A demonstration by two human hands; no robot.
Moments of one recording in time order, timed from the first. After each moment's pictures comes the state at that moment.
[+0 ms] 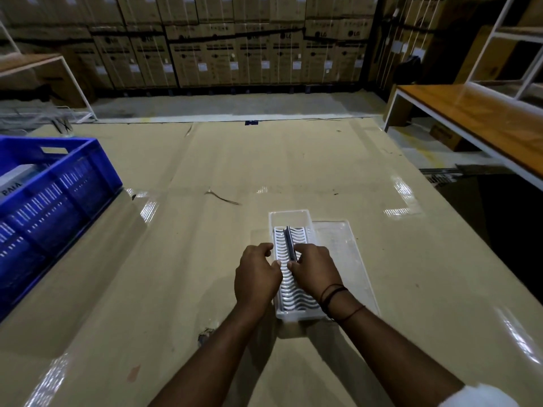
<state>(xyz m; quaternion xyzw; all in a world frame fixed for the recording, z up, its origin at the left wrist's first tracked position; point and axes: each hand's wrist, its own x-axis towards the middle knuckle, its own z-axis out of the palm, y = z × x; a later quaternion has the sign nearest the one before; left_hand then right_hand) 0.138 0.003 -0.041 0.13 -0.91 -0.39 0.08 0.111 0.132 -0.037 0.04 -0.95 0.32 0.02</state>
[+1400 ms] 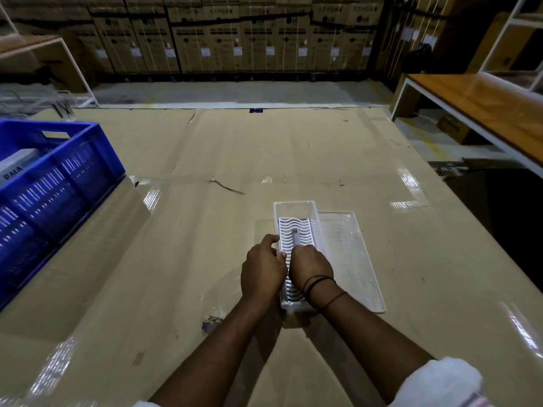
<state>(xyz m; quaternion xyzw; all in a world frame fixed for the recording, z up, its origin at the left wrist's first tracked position) 0.140 0.007 -0.044 0.13 -0.91 -0.39 0.07 0.110 0.104 -0.048 0.01 -0.99 0.14 -0.08</state>
